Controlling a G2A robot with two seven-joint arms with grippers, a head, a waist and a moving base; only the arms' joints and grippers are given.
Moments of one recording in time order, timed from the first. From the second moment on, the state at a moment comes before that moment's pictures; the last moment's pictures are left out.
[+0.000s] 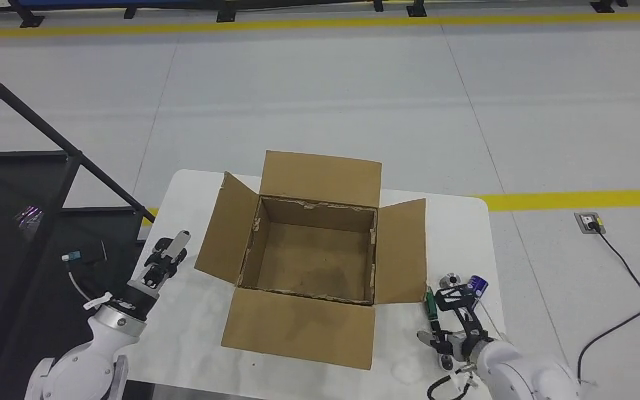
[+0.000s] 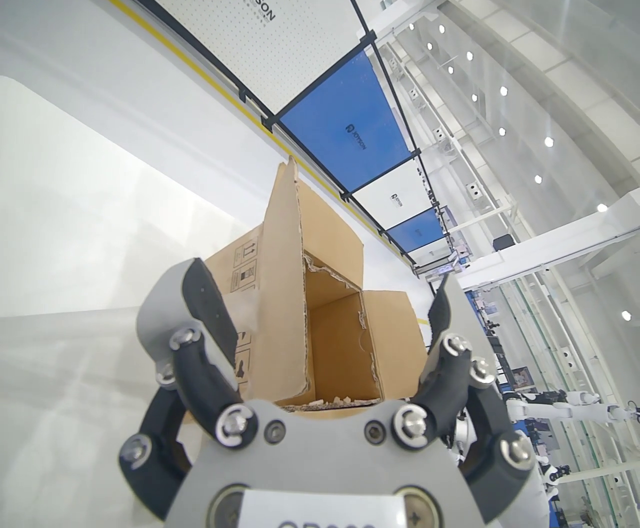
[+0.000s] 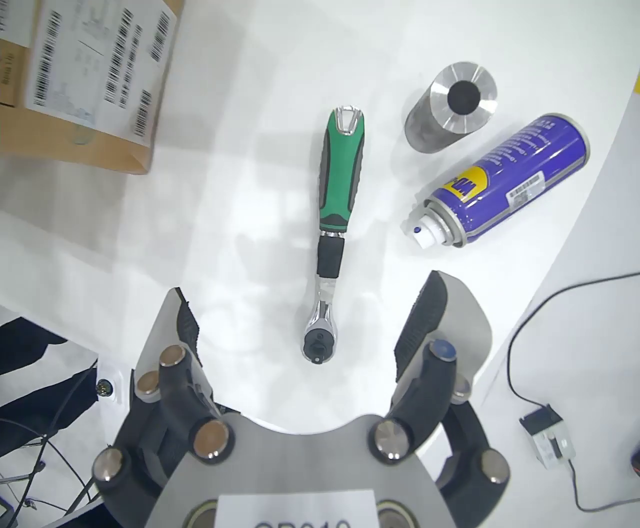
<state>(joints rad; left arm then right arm) 1.42 -1.16 -1.78 -1.86 0.13 -0.22 -0.41 -1.42 -1.27 1.51 -1.95 -1.26 -0.04 1.13</state>
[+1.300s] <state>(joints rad) 1.42 -1.15 -1.80 -1.84 0.10 -0.23 -0.39 -1.16 -1.28 1.36 -1.59 -1.31 0.08 1.26</state>
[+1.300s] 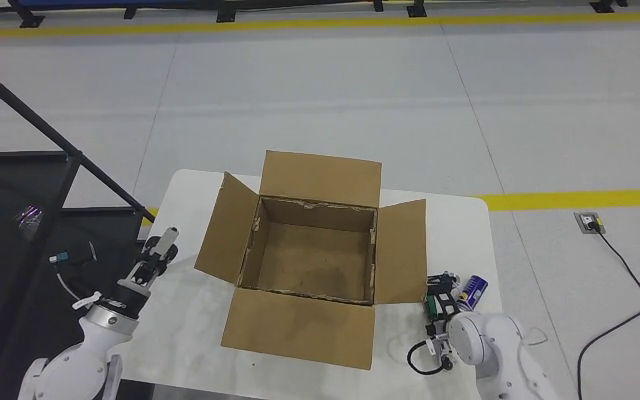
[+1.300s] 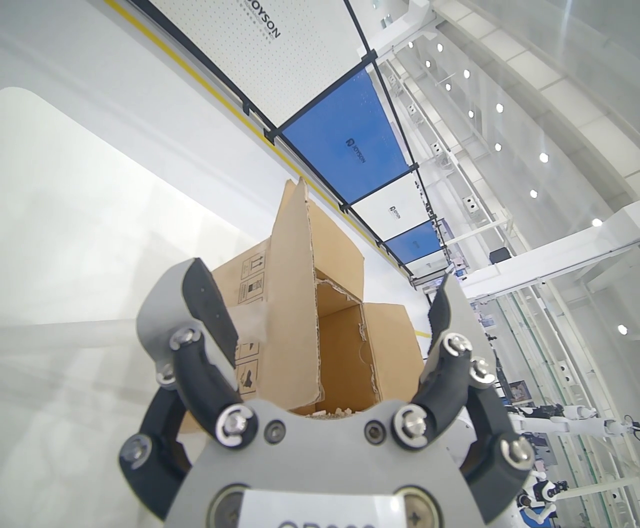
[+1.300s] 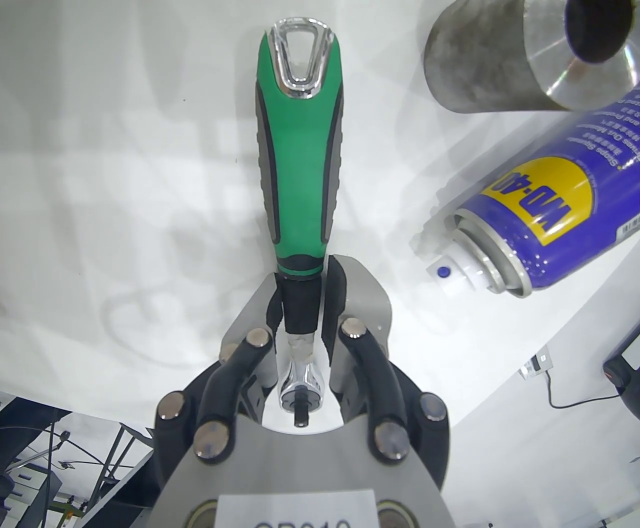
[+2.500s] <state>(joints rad) 1.48 -1.15 -1.84 -1.88 0.06 -0.24 -0.34 -0.94 -1.34 1.11 -2.13 -1.48 0.38 0.92</state>
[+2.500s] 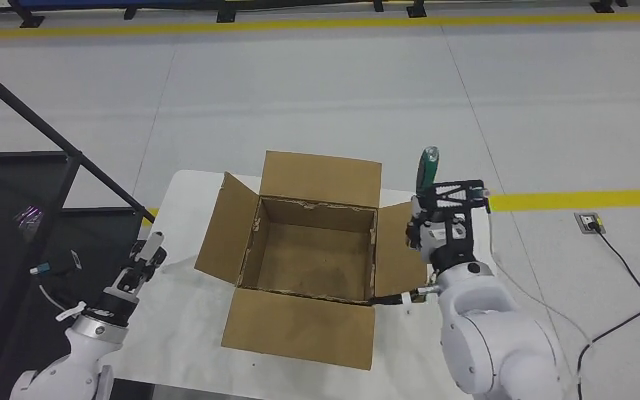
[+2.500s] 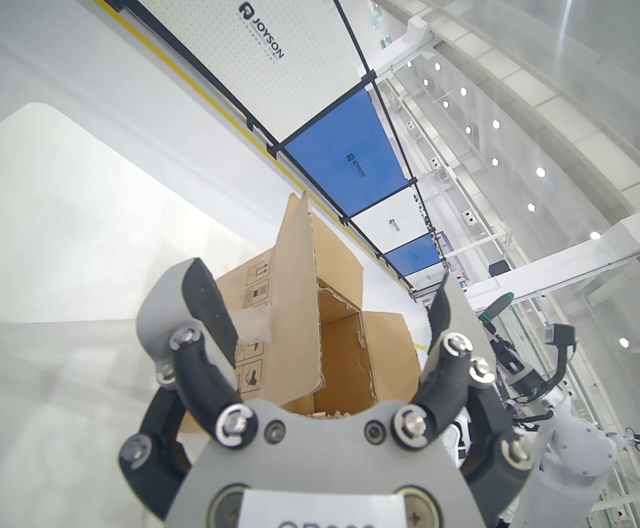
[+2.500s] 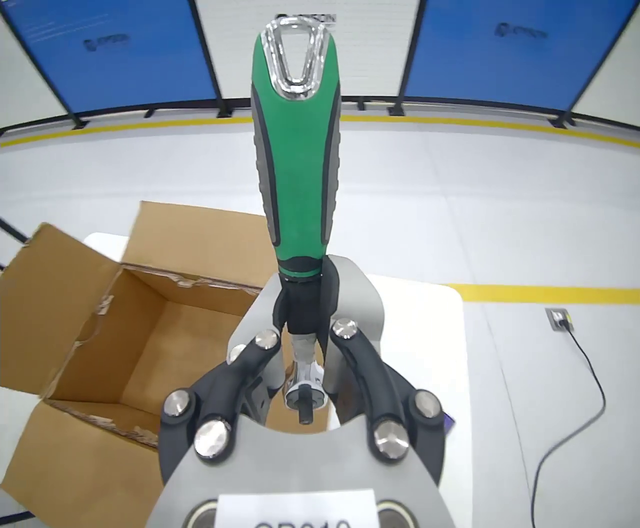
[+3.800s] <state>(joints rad) 1.49 -1.14 -1.89 -1.87 0.03 -0.23 -0.34 -0.19 -1.84 0.44 -0.41 -0.97 0.02 0.90</state>
